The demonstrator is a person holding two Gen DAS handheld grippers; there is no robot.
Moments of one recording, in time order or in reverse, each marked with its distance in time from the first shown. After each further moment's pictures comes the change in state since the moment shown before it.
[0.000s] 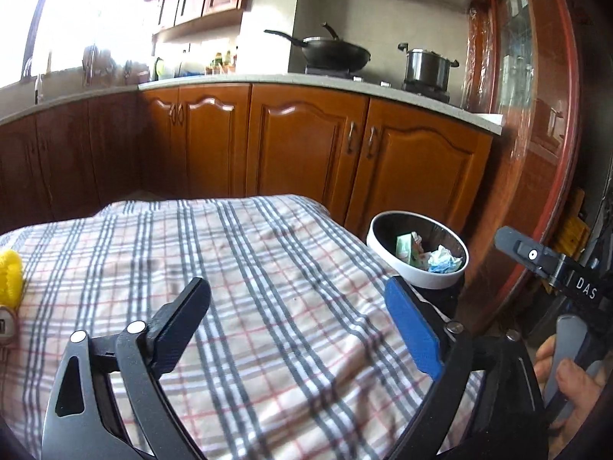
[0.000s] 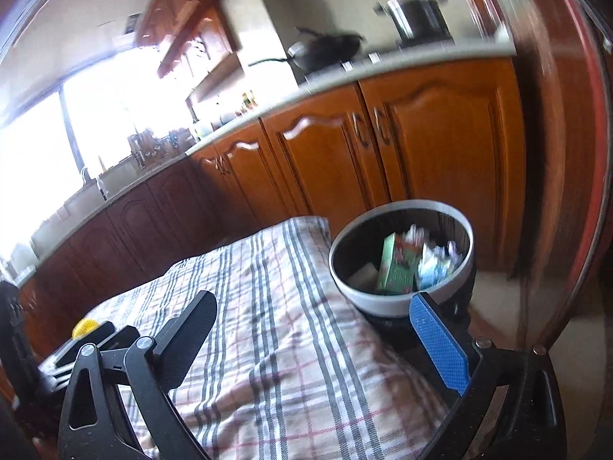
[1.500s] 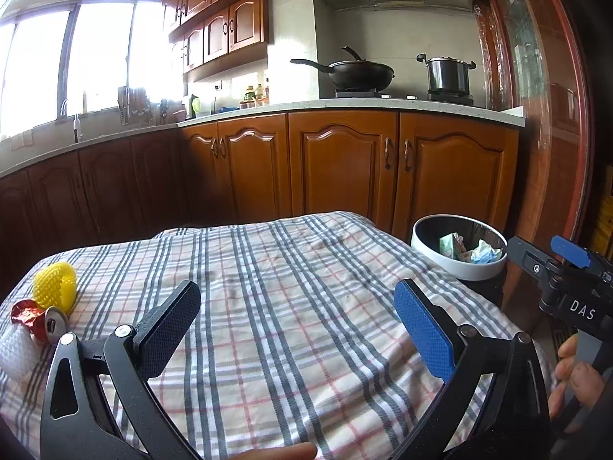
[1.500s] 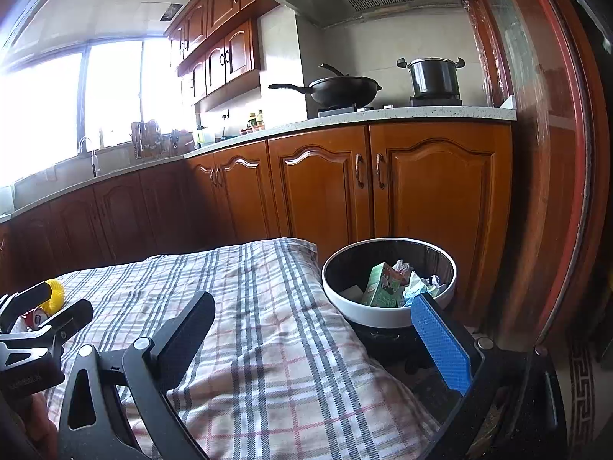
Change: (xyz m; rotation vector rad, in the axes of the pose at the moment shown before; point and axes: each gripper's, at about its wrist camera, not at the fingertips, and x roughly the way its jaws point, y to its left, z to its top) left arm -0.024 -0.003 -0.032 0.069 -0.106 0.179; right arm -0.015 0.037 -0.043 -0.175 -0.136 -0.105
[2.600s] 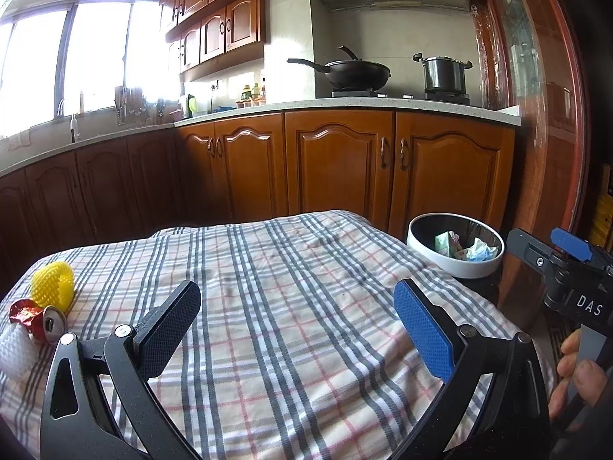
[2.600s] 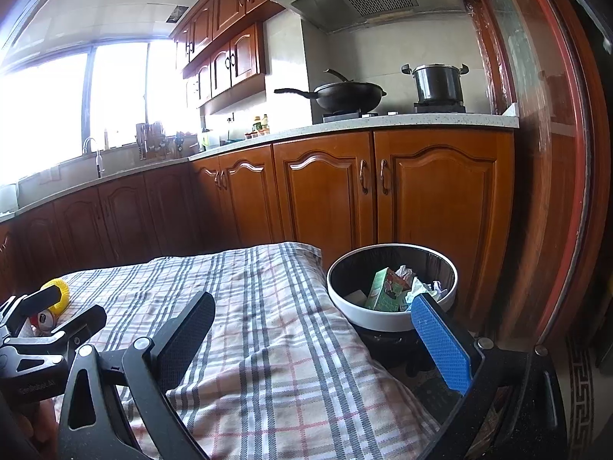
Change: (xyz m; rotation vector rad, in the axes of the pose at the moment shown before) left arm -0.003 -0.005 -0.001 0.003 0.002 -0.007; right arm -0.008 0.006 0.002 -0.013 -0.015 0.009
